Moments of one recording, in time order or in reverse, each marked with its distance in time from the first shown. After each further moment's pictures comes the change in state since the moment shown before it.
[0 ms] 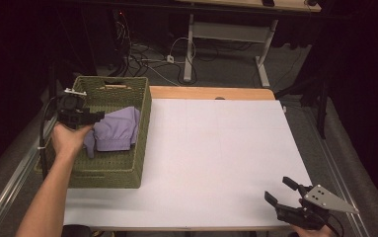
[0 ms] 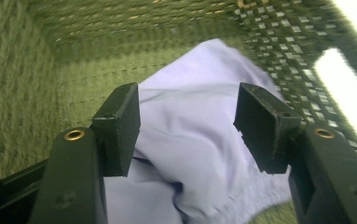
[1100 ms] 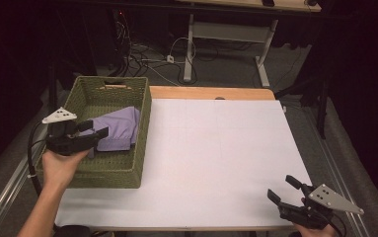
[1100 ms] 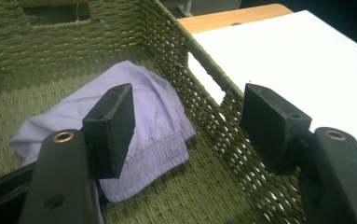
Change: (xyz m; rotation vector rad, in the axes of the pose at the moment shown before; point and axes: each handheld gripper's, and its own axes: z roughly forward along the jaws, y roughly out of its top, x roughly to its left) left arm -0.043 -0.053 -0.067 -0.192 -0.195 0.093; right arm -0.005 0.002 -0.004 -0.027 -0.016 0.019
